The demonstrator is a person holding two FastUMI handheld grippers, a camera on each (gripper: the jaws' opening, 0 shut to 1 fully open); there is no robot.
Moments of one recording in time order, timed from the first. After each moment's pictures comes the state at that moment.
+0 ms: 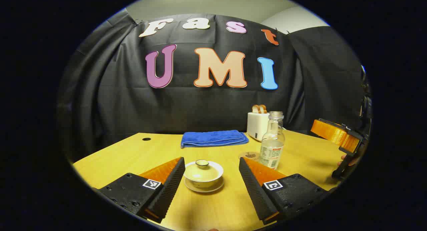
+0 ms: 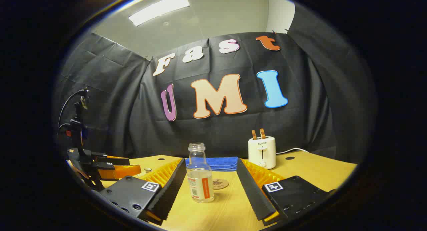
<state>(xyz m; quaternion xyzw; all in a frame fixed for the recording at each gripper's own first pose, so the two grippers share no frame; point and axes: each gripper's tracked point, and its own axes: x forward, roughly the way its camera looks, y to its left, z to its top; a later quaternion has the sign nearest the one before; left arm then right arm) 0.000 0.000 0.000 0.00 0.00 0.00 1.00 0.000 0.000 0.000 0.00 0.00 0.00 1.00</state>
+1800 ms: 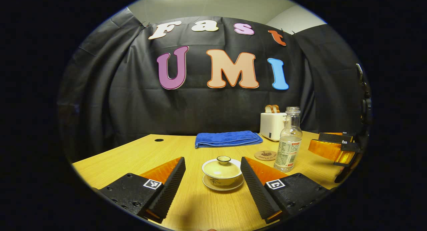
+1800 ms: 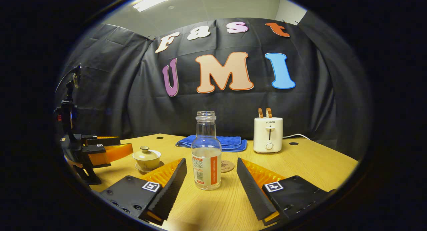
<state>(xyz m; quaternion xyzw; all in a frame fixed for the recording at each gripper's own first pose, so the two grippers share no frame) 0.001 0.028 -0.013 0.01 -0.02 0.04 1.00 0.007 0.012 -0.056 -0.04 0.09 -0.01 1.00</state>
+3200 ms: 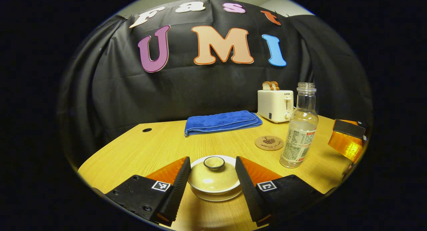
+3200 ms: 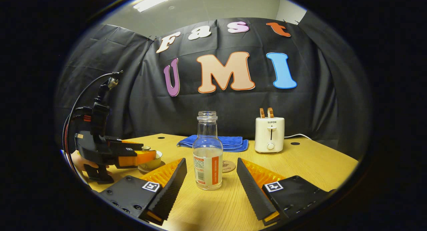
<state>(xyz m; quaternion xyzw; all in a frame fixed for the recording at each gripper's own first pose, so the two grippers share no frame) 0.061 0.014 -0.043 0.04 0.08 0.01 1.00 0.008 0.014 -0.057 -0.04 0.09 0.00 1.00</state>
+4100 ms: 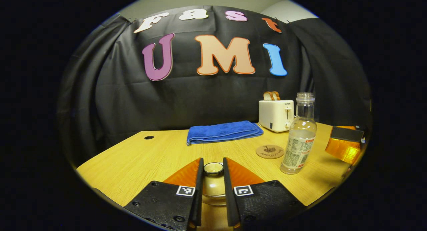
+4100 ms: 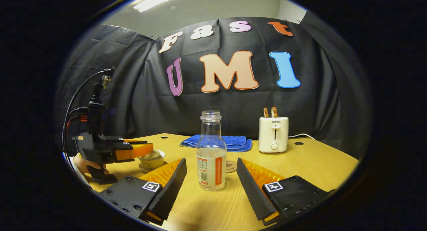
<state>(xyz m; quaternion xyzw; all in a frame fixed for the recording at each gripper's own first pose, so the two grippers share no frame) 0.057 0.022 -0.022 0.01 0.02 0.02 1.00 0.015 0.023 -0.061 -0.03 0.09 0.02 0.99</state>
